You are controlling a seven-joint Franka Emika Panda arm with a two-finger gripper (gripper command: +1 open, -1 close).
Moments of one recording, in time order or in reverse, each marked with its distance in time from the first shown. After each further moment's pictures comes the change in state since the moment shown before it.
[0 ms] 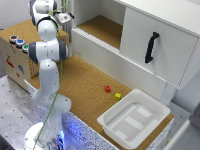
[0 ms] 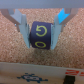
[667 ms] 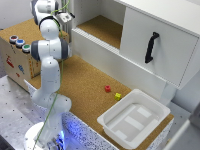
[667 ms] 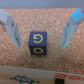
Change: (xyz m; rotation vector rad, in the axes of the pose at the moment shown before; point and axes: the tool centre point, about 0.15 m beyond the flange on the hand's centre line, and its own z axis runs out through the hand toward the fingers) arm 0.001 0.017 -0.019 -0.037 -0.013 0.012
